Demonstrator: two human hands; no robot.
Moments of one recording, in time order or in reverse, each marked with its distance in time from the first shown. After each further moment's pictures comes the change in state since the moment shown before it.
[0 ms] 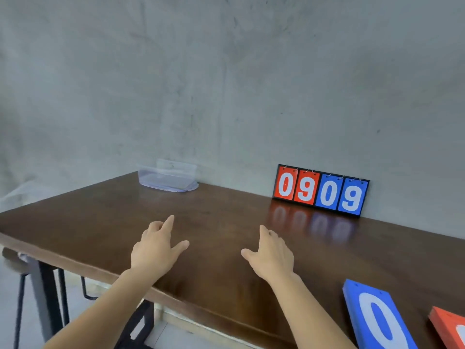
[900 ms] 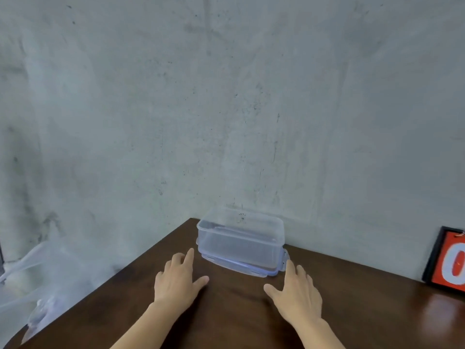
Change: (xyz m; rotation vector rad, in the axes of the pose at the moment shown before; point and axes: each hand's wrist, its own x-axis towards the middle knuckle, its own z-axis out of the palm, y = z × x) left_hand 0.375 -0.232 0.037 0.126 -0.075 -0.054; right_hand 0.316 -0.249 0.178 -0.018 -0.027 0.058
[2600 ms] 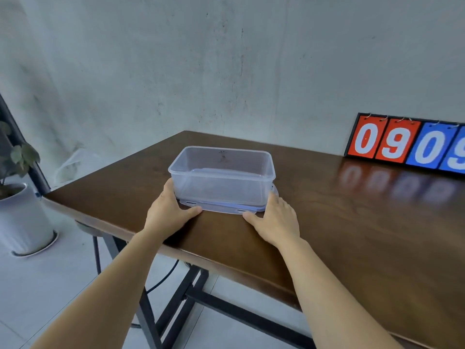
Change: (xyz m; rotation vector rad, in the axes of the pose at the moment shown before) left_hand -0.282 0.040 -0.029 -0.371 0.066 -0.008; right_hand -0.242 0.120 -0.036 0.151 -0.004 -0.170
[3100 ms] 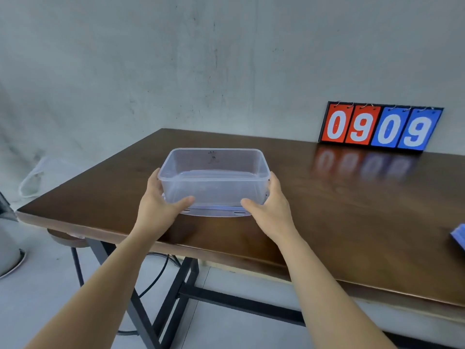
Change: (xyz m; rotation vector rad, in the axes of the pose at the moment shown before) left_hand -0.017 0.005 -0.023 -0.424 -0.026 0.051; right_hand -0.046 -0.020 -0.022 0.660 0.135 0.099
